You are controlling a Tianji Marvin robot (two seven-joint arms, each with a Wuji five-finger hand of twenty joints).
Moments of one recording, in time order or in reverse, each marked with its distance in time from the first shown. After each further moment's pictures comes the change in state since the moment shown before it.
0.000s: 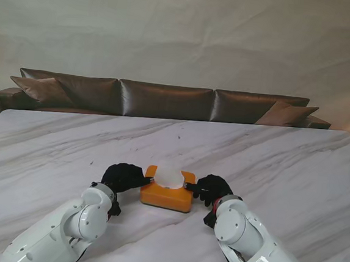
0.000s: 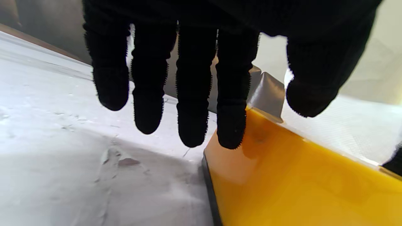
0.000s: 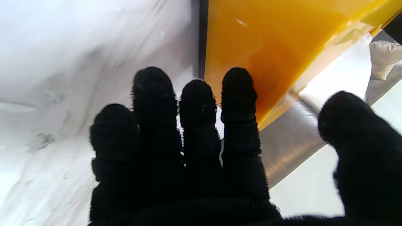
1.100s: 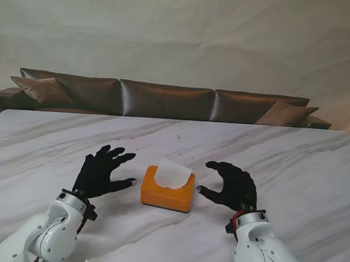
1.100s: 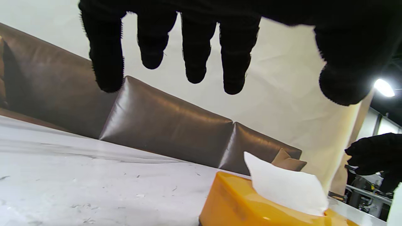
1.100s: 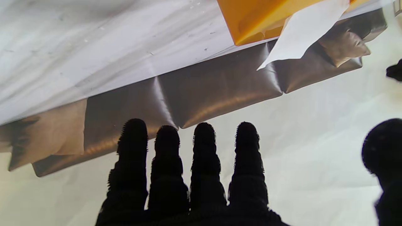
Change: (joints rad) left arm 0.287 0.033 -0.284 -0.241 0.205 -0.239 0.107; right arm -0.265 0.042 0.188 -0.192 -0.457 -0.262 -0.226; left_hand -0.221 -0.019 0.010 -0.009 -0.415 -0.022 -0.718 -0.506 -0.655 -0.056 -0.514 -0.476 -0.534 -0.071 -0.644 -0.572 -0.318 0.062 0.000 -0.496; right_hand -0.292 0.018 0.046 0.030 -0.613 -0.114 -0.448 -0.267 -0.628 -0.088 -0.453 -0.441 -0.675 -0.082 -0.630 -0.333 -0.499 -0.123 -0.641 -0.121
